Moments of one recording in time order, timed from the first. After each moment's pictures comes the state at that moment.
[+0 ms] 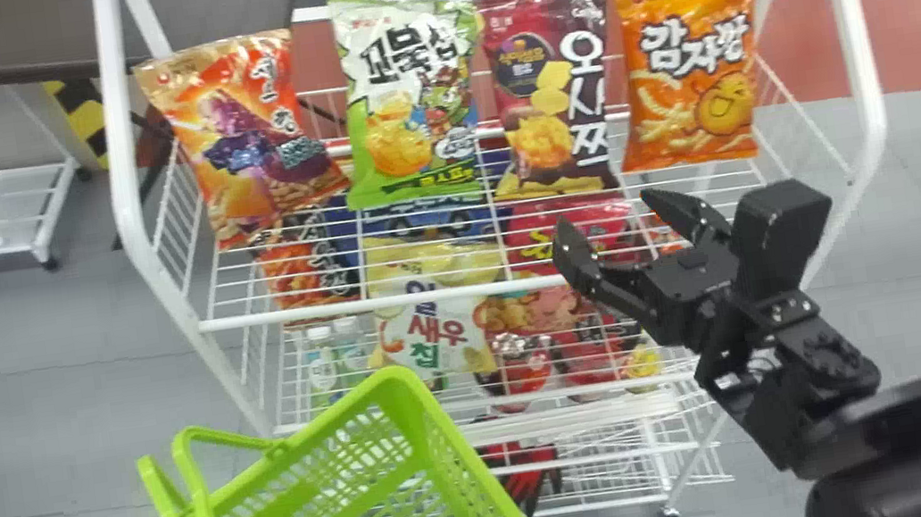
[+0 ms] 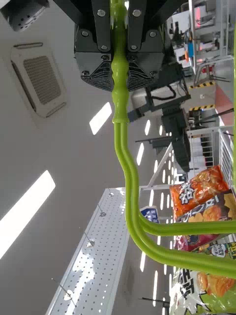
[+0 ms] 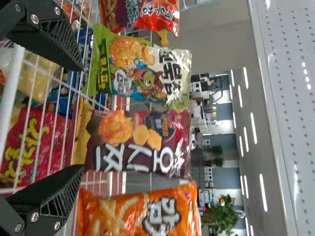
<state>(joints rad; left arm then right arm) 0.66 0.02 0.48 -2.00 1.00 1.26 -1.22 0.24 -0.15 0.15 -1.90 -0.18 0.23 0.10</state>
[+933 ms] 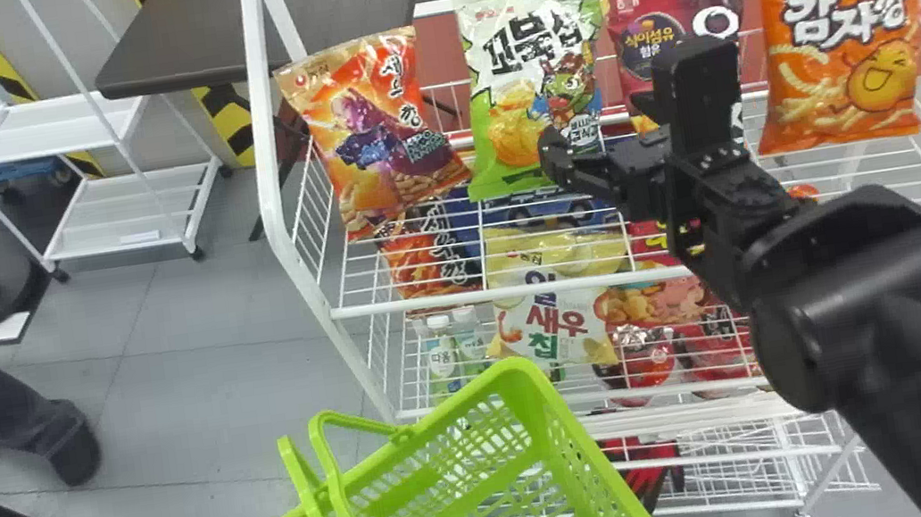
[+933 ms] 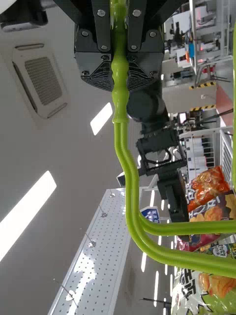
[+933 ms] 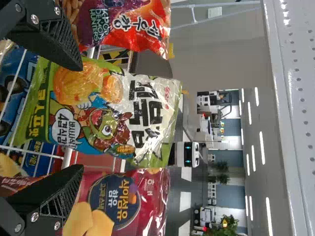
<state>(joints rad) 0.68 0.02 0.48 -2.01 1.00 1.25 -1.23 -0.22 -0.05 0.37 -1.52 -0.15 0.34 -0.03</state>
